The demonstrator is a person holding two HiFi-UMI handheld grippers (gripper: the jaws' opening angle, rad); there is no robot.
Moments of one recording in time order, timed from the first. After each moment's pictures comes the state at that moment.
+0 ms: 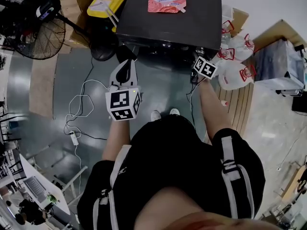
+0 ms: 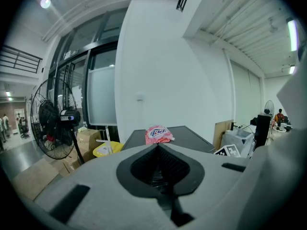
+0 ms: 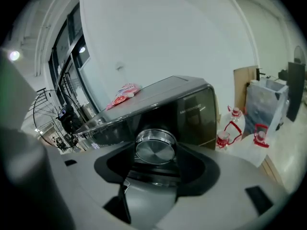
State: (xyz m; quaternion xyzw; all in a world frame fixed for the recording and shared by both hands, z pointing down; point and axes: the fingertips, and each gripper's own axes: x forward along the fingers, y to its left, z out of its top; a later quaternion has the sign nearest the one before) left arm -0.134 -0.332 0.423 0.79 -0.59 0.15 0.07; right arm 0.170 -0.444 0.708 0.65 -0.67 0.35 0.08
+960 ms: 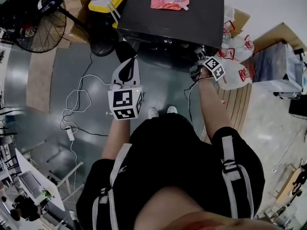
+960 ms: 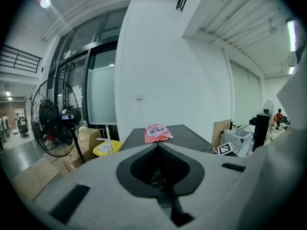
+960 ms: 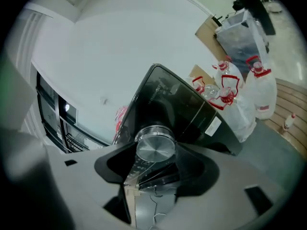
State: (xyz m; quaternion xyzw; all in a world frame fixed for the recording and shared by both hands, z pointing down) left arm -0.129 -0.314 0.429 0.79 -0.59 0.16 0.08; right arm 0.174 -0.440 0.718 0.59 -0.59 0.53 -0.17
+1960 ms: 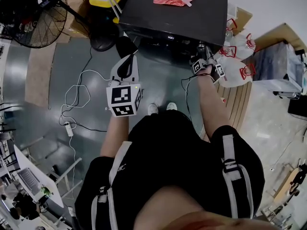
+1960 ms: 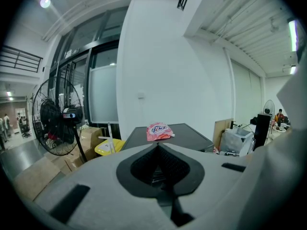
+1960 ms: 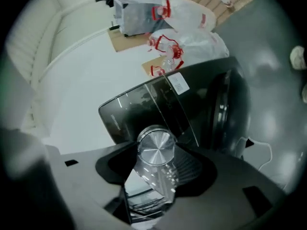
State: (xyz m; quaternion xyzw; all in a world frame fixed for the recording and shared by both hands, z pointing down) left arm -0.146 -0.312 0.434 0.78 -0.60 0.16 0.08; right arm 0.172 -0.433 0.724 0.38 -0.32 0.68 -0.54
